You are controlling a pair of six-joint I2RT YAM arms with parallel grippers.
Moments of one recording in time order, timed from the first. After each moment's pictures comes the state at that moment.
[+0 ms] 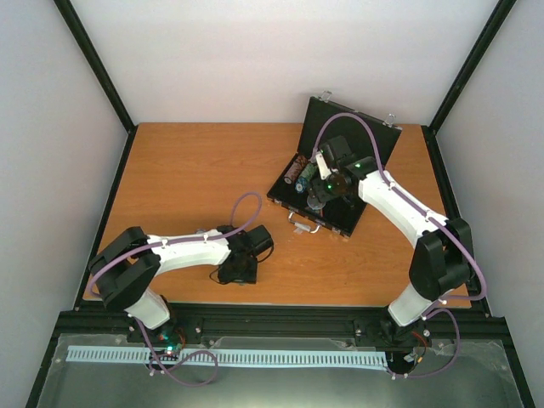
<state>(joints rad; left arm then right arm) -0.96 1.57 0.83 -0.81 -0.03 -0.95 0.47 1.62 1.36 -0.79 0.02 0.00</state>
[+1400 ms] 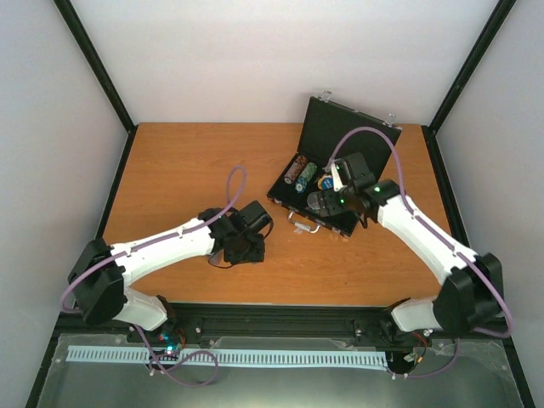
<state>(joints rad) -0.92 1.42 1.02 -0.88 -0.01 -0.97 0.47 1.41 1.16 -0.71 0.04 0.06</state>
